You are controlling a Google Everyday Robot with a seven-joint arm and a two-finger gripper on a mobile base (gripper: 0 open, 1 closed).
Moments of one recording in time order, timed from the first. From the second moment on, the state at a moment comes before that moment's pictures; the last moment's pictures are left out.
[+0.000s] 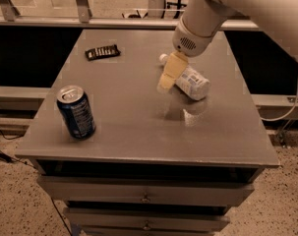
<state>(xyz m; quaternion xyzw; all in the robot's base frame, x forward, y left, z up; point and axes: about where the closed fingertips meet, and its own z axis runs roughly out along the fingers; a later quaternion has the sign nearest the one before) 0.610 -0.094 0.900 -0.51 0.84 0.02 0.20</state>
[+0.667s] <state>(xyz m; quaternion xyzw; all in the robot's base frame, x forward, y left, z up) 0.674 -0.104 0.879 -0.46 0.87 -0.01 0.19</state>
